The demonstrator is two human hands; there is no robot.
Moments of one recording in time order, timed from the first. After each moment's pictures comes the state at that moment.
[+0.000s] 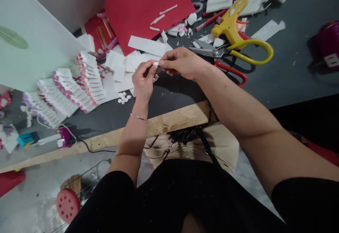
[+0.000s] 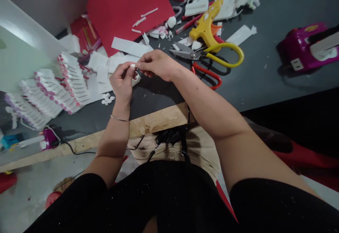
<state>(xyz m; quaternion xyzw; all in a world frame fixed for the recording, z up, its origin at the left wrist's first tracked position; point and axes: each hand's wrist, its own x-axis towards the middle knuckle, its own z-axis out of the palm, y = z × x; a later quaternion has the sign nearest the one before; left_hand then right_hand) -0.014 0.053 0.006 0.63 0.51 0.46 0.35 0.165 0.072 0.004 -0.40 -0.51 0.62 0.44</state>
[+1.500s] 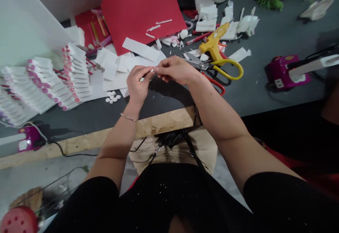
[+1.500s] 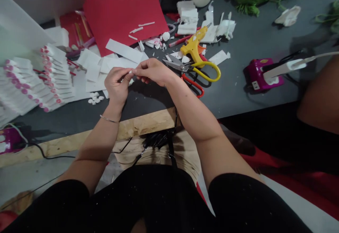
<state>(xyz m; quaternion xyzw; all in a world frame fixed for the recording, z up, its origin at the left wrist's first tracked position) -0.016 0.059 -0.010 0.74 0.41 0.50 0.17 0.176 0.064 0.037 -0.45 -0.48 0.66 0.36</state>
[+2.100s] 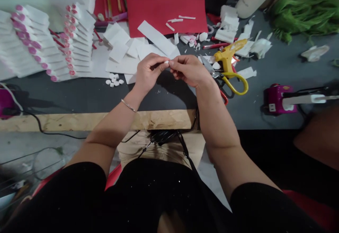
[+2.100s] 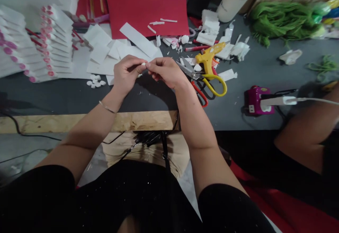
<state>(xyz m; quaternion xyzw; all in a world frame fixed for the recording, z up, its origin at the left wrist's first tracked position) -0.007 0.058 -0.017 0.69 0.42 0.52 0.27 0.179 0.062 0.035 -0.47 -0.49 0.65 0.35</state>
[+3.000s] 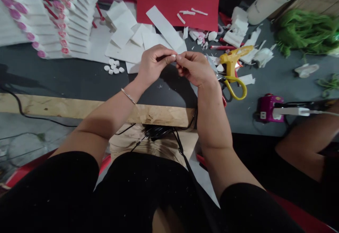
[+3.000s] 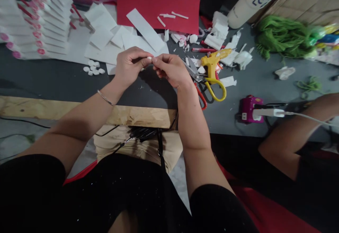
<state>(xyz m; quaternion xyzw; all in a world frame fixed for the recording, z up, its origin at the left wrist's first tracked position) -0.002 0.054 -0.011 0.66 0.46 0.51 0.32 0.185 0.063 0.025 -0.47 -0.51 0.63 0.35</state>
